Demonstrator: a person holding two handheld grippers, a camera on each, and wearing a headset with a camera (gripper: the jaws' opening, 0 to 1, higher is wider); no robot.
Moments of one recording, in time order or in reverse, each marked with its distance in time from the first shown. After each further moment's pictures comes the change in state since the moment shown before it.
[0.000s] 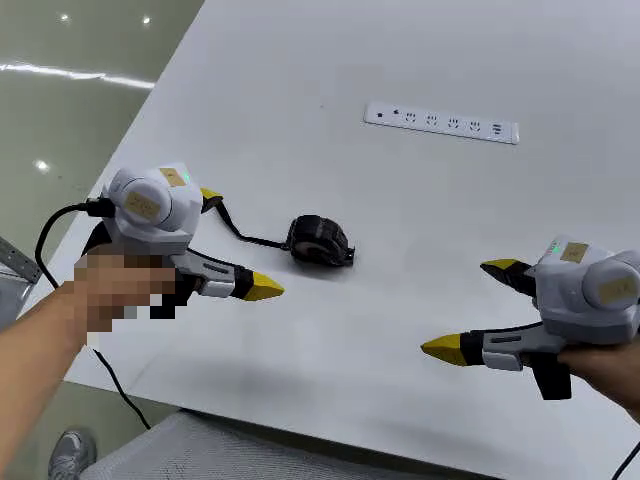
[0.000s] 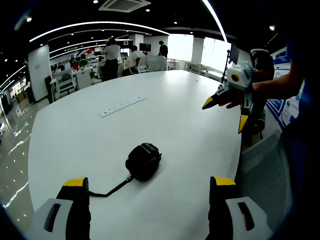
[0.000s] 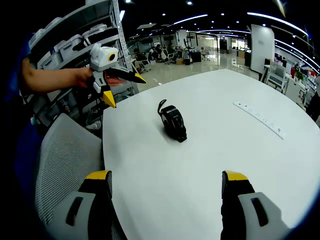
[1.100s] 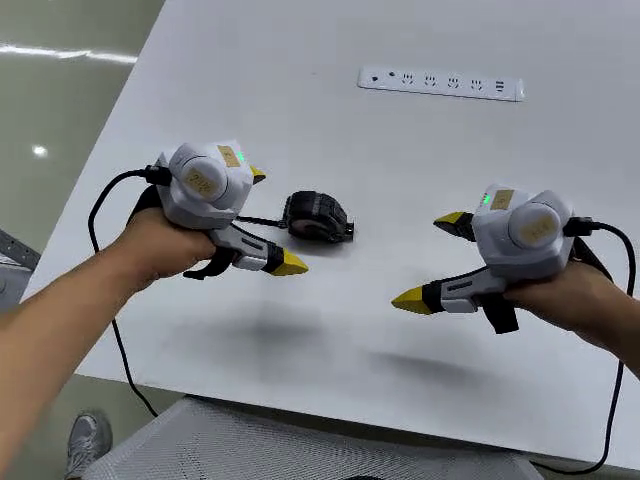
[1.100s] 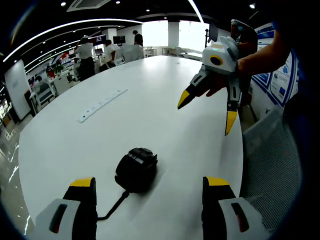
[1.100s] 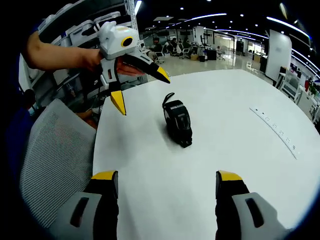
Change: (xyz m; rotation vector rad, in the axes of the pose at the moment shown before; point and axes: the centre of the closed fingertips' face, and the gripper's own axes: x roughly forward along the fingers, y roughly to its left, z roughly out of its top) left arm 0.062 -0.012 0.005 0.210 0.090 -0.105; right arm 0.062 -0.010 0.002 -0.126 0.060 0.071
